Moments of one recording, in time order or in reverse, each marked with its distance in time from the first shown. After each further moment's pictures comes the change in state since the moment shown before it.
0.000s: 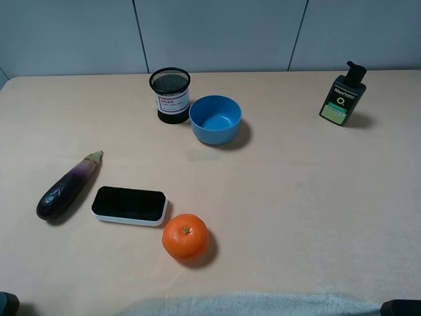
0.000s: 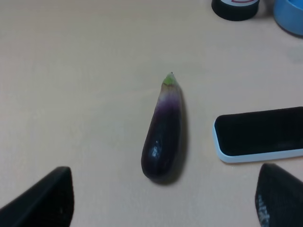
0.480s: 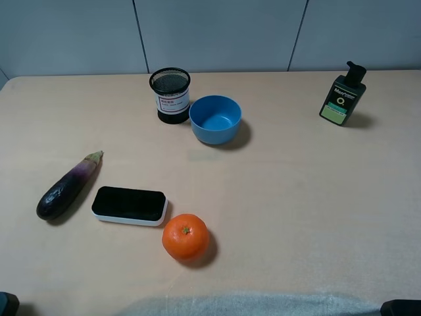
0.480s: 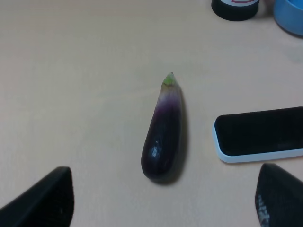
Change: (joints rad) left arm 0.000 0.000 0.000 0.000 0.000 0.000; right arm 0.014 -0.423 0.165 0.000 0.046 0.000
